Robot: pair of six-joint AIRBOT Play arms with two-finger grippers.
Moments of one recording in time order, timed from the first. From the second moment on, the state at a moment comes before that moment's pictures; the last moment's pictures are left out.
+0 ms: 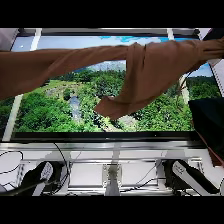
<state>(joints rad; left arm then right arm) 0.50 -0.82 0.82 1.03 0.06 -1.41 -0.48 -1.05 1.37 -1.31 0.80 1.22</state>
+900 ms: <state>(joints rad) 0.37 -1.13 0.82 1.20 -0.22 -1.38 -0.48 -1.06 0.92 -1.10 0.78 1.27</state>
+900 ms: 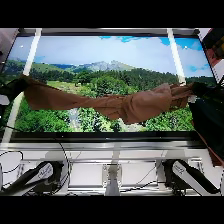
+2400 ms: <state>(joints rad) -0.47 -1.27 0.69 0.69 -0.55 -1.20 -0.47 -1.06 0.90 -1.02 0.67 1.27</state>
